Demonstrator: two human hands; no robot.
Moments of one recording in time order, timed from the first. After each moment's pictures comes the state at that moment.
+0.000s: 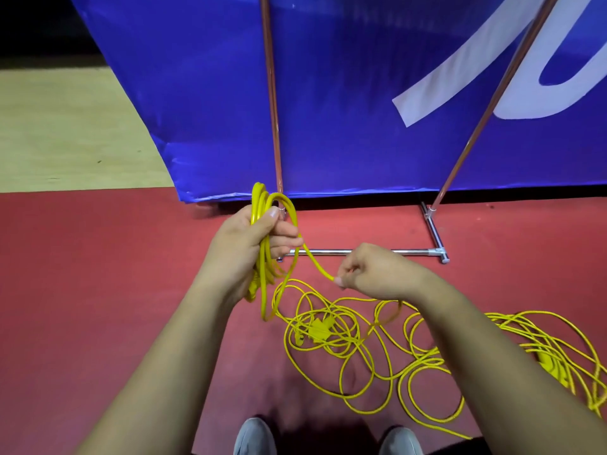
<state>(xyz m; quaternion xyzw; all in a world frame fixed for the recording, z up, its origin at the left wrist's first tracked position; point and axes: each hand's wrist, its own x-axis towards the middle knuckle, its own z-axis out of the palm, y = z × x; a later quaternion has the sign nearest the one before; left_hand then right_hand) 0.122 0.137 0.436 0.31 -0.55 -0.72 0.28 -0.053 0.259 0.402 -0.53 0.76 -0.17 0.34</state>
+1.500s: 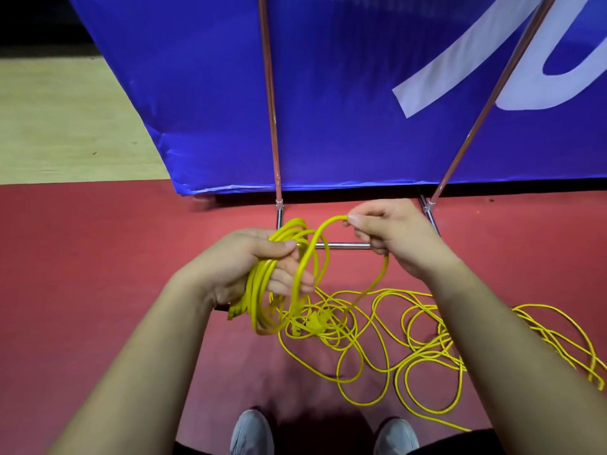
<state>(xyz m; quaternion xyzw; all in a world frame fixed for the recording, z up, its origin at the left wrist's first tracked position) 0.135 0.140 0.435 0.29 -0.51 -0.81 0.00 -0.074 0.262 0.416 -0.39 0.65 -0.53 0.38</state>
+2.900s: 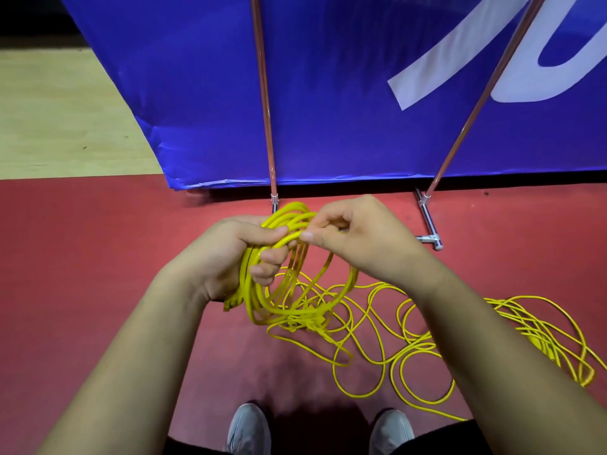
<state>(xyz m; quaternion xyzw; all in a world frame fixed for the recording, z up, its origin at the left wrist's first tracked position) 0.133 0.143 0.442 0.24 -0.50 -0.83 0.02 -0.024 0.262 0.449 -0.55 0.68 -0.41 0.25</state>
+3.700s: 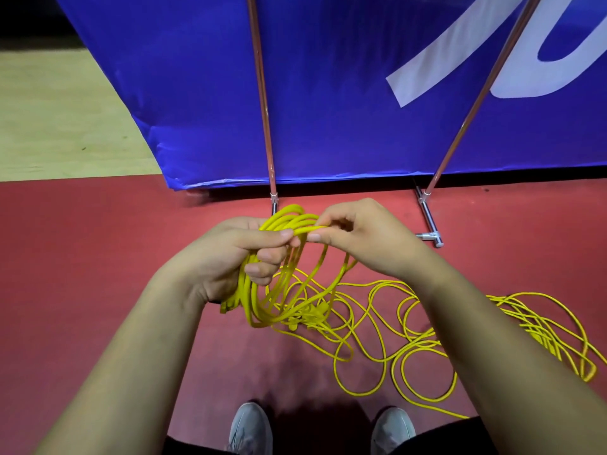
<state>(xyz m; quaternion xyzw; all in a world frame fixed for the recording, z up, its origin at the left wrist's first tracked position) 0.133 0.142 0.437 0.23 -0.52 -0.82 0.01 -0.043 0.260 0.432 -0.56 0.67 -0.39 0.28</state>
